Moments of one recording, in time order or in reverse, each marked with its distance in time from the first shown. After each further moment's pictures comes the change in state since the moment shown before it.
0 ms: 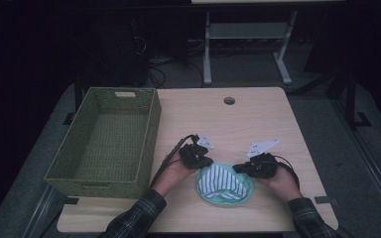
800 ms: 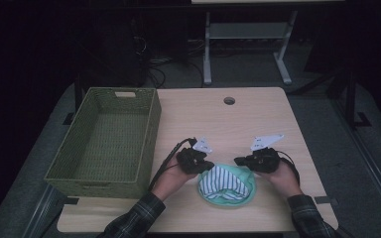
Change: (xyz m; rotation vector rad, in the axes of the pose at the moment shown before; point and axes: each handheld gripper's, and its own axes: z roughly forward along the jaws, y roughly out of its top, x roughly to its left) left arm -0.025 -0.003 -0.023 -0.082 -0.038 0.007; right arm -0.012 0.007 -0.008 -0.065 -0.043 0.025
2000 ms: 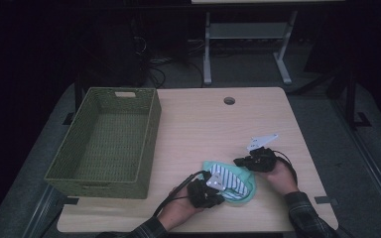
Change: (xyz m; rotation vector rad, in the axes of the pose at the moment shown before) left arm -0.066 -0.027 0.029 0.096 -0.101 0.080; right arm -0.010 -0.007 0.016 0.067 -0.002 0.020
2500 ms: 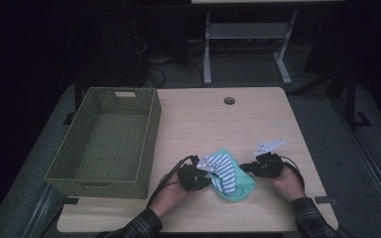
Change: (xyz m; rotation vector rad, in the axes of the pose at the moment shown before) left arm 0.046 -0.008 -0.013 0.030 0.139 -0.067; right arm 0.007 -0.018 -0.014 0.014 0.001 0.025
